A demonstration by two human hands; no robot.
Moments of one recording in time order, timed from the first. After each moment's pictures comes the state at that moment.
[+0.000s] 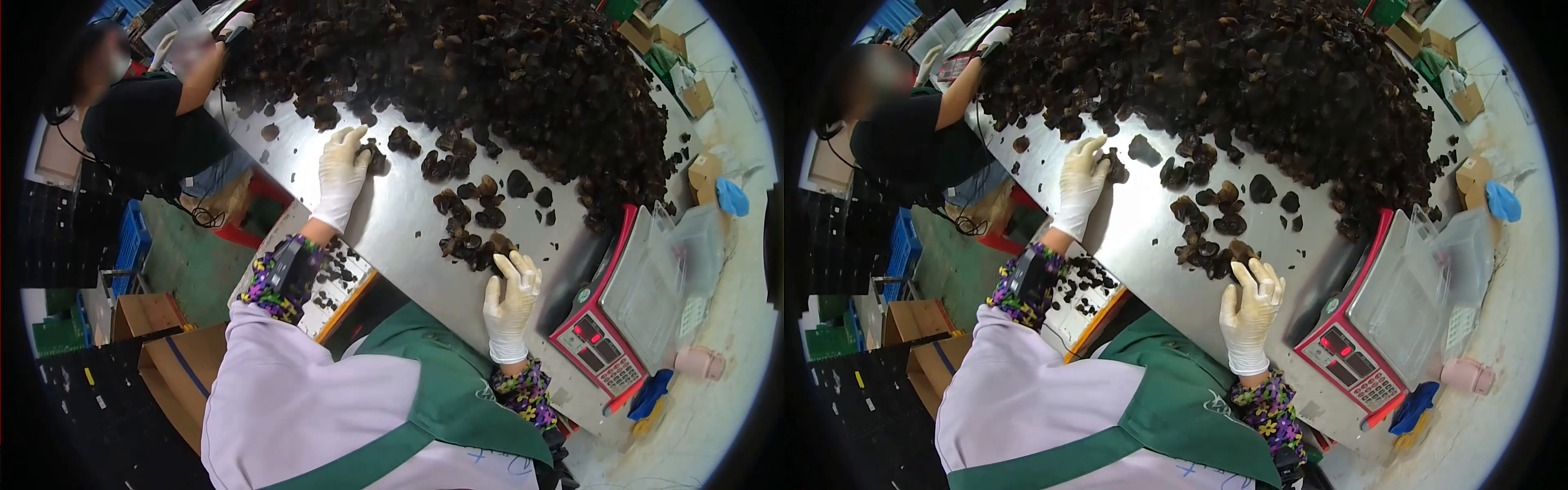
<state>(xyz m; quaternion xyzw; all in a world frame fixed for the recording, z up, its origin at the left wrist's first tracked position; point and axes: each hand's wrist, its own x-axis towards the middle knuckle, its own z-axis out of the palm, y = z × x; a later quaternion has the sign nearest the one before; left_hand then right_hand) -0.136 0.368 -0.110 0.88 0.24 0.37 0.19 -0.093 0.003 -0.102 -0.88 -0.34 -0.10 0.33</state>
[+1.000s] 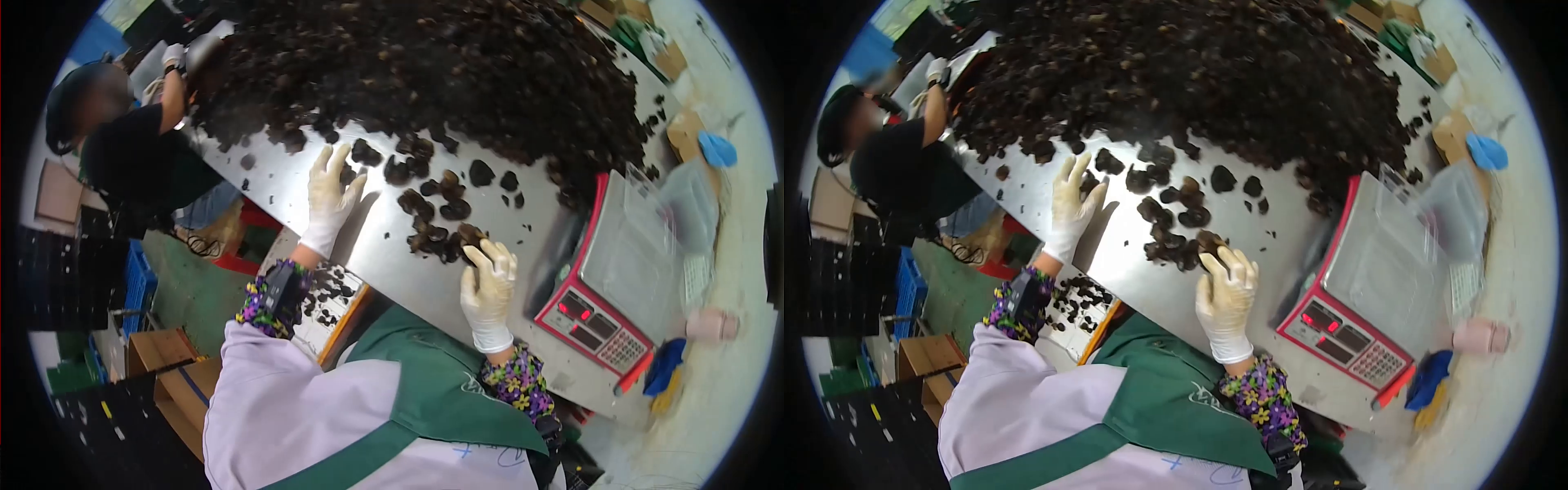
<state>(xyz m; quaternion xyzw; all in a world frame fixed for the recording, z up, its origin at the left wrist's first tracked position) -0.134 0.330 -0.104 0.91 0.19 0.32 0.17 -0.093 0.002 -0.102 -0.85 -0.33 -0.15 0.37</state>
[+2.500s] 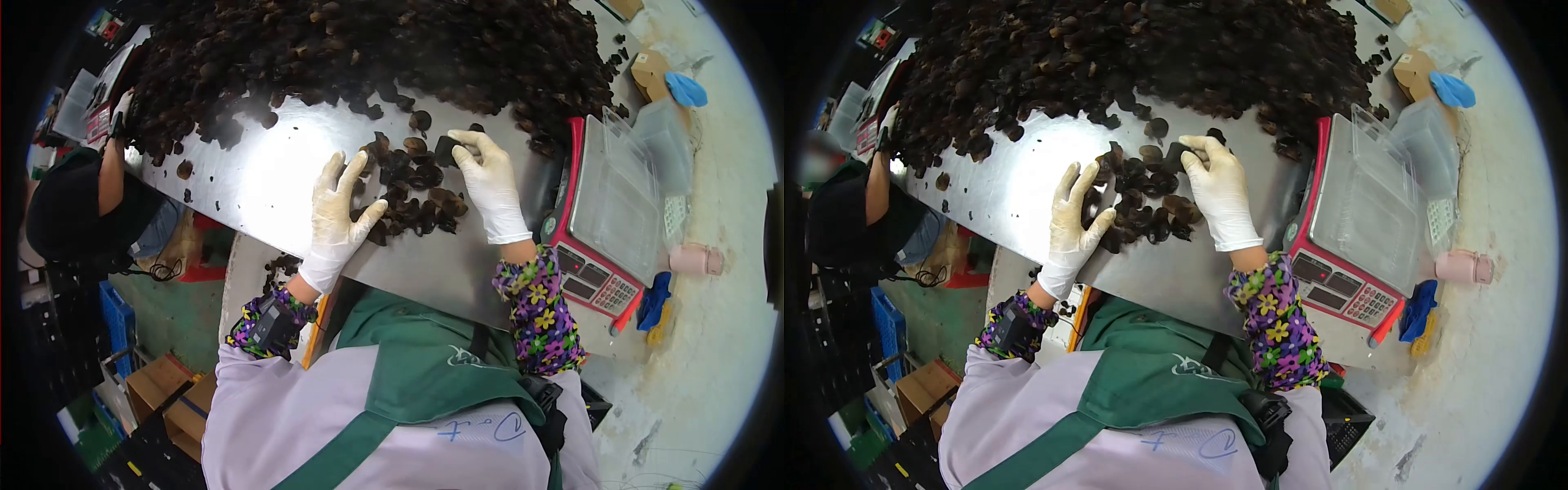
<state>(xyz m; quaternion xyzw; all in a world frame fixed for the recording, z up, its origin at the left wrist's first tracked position) -0.148 0.245 -0.097 0.92 0.10 0.21 0.32 0.012 0.048 -0.068 -0.85 -0.18 0.06 0.50</state>
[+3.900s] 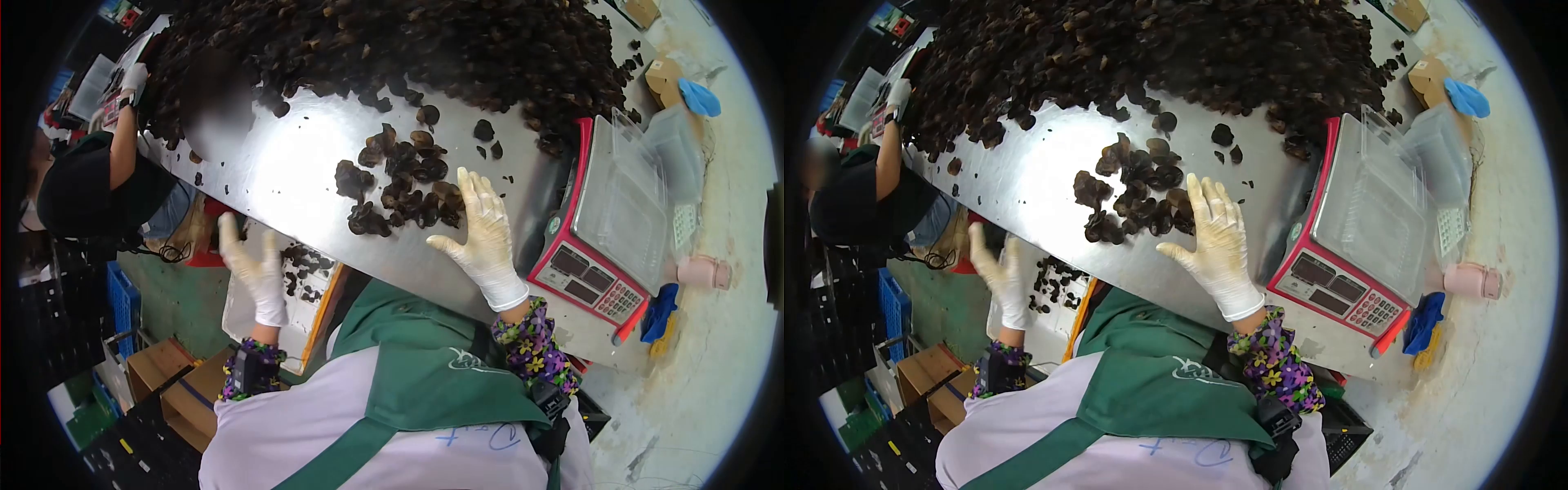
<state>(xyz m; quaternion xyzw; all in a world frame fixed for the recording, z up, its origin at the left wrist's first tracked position) -0.273 0.287 -0.099 0.81 0.35 0.38 0.27 -0.062 -0.003 -0.085 -0.87 -0.38 -0.04 0.30</state>
